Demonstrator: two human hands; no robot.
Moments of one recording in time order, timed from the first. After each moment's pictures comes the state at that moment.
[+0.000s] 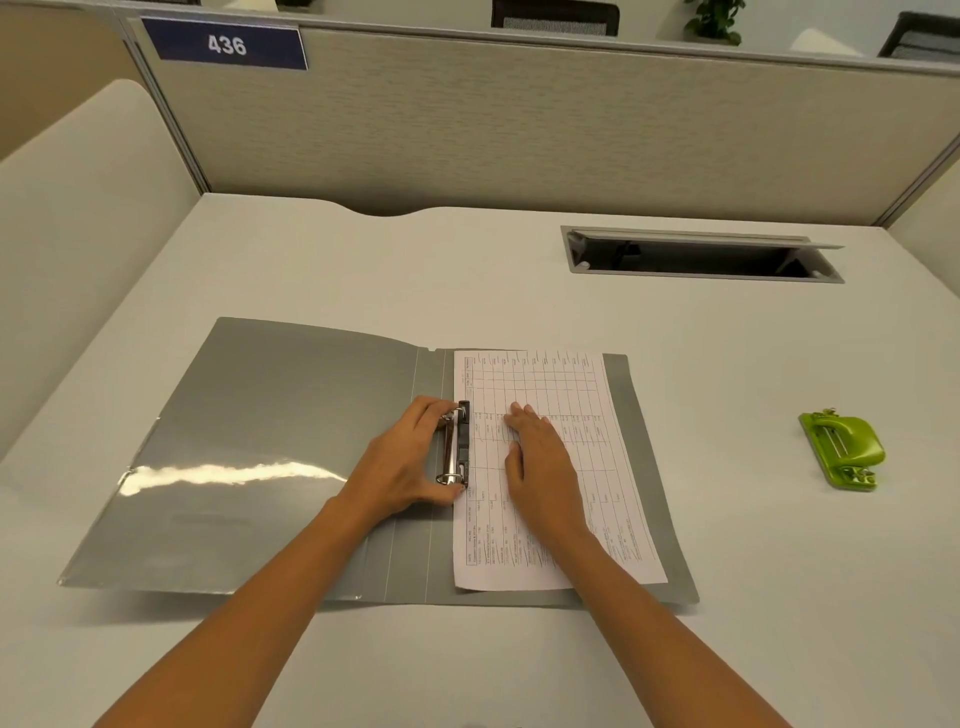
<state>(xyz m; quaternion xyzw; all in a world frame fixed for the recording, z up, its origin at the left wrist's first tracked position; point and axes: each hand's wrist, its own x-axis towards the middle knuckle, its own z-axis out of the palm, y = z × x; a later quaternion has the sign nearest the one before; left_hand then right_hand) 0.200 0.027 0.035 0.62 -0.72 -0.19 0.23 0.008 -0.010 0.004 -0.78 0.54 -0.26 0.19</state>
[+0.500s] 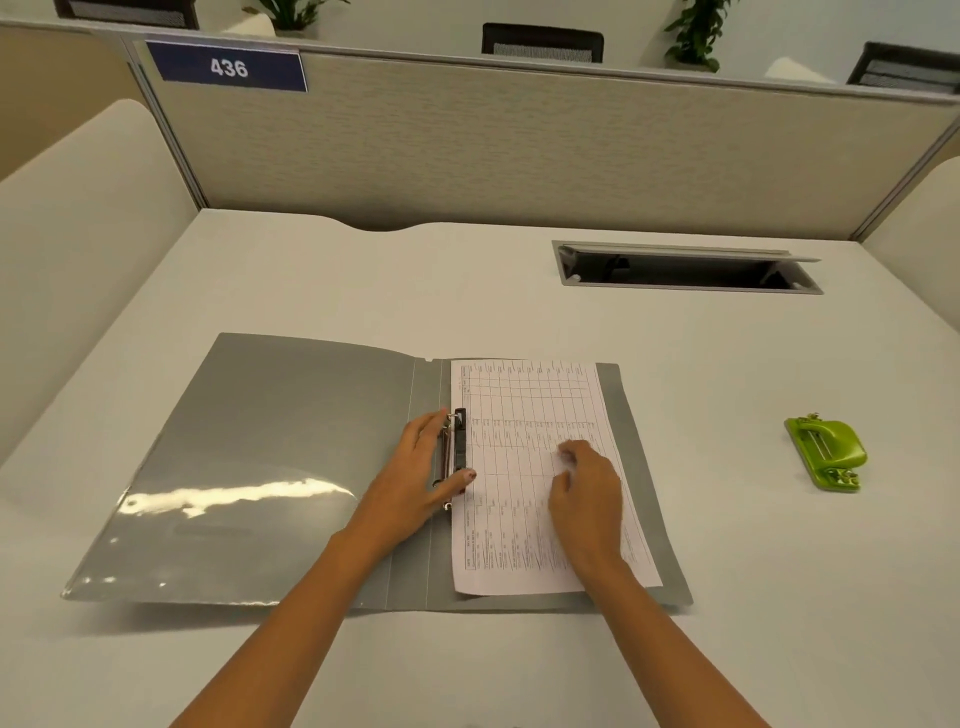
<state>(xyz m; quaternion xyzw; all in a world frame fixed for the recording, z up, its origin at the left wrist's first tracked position) 0.183 0.042 0.028 0.65 -0.64 -0.27 0.30 -0.021 0.013 0.026 -0.63 0.68 -0.31 0.20</state>
